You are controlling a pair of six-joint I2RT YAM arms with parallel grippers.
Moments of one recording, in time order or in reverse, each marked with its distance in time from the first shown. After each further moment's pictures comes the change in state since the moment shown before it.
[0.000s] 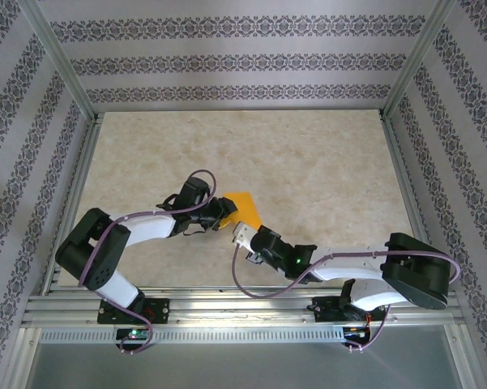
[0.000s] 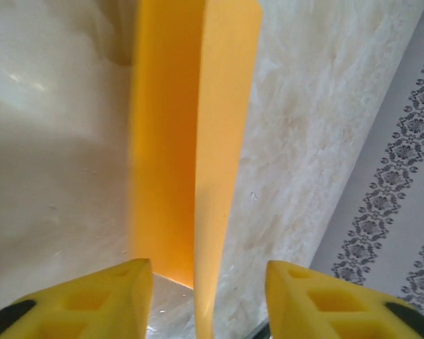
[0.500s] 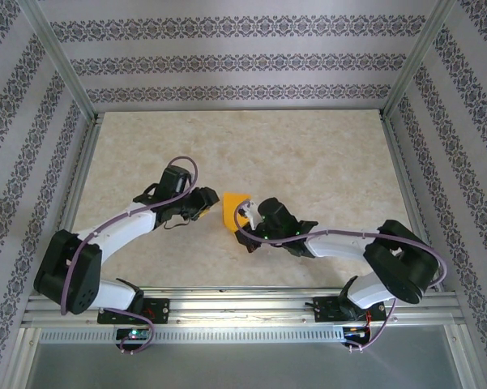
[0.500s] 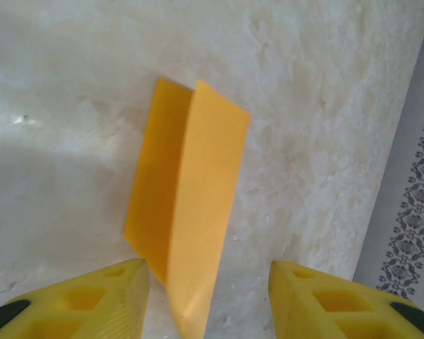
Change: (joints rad) left arm 0.120 -0.159 0.102 -0.328 -0.044 0.269; right arm -0.291 0.133 0.122 0.005 -0.721 0.477
